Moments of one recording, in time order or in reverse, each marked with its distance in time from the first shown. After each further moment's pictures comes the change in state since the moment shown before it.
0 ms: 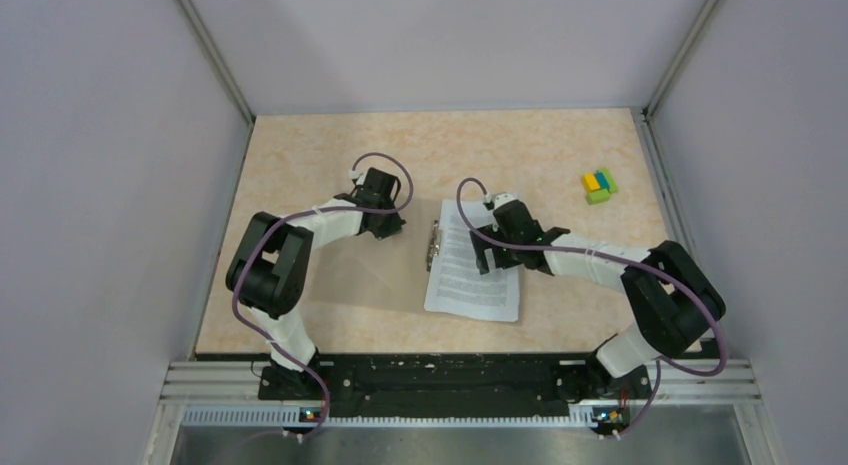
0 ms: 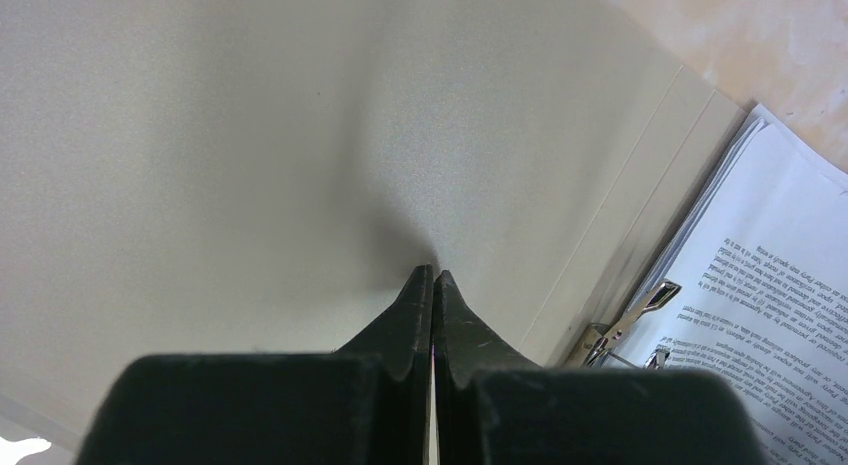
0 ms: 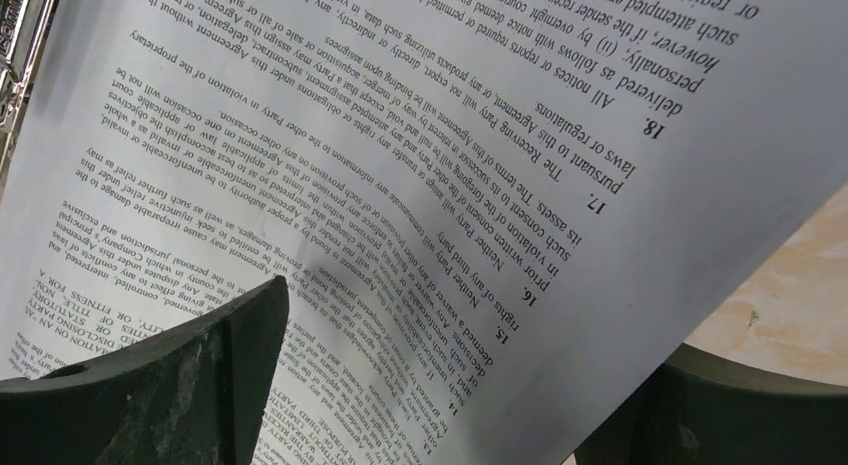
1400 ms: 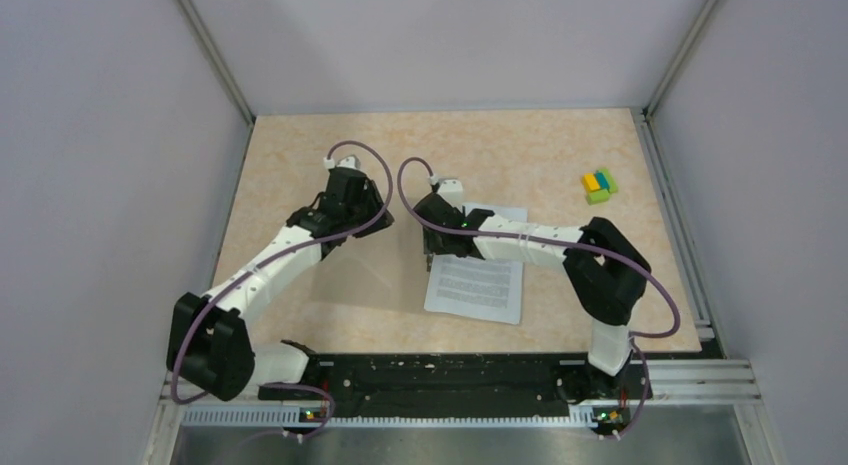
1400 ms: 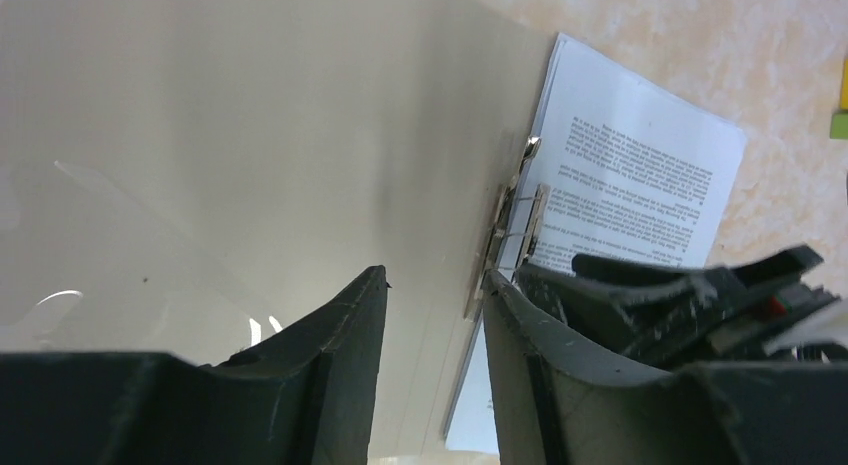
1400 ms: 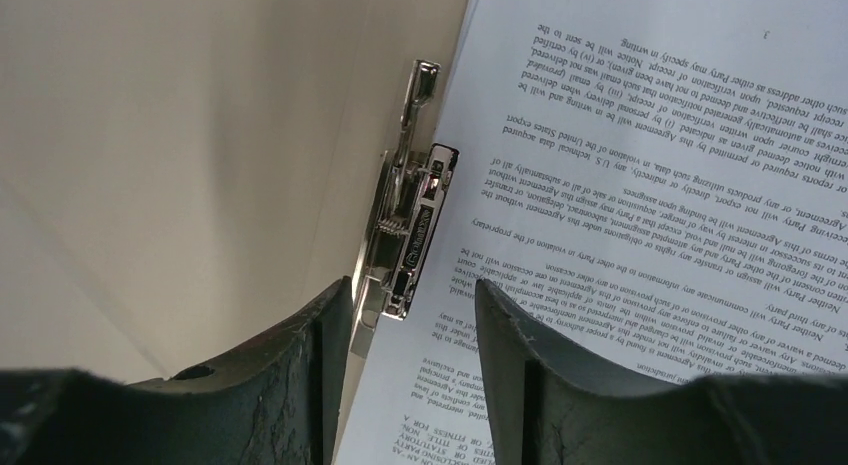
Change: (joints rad) left arm -0.006 -0.450 -0.079 -0.142 0.023 0.116; right arm 0.301 0.309 0.521 -0.241 0.326 0.440
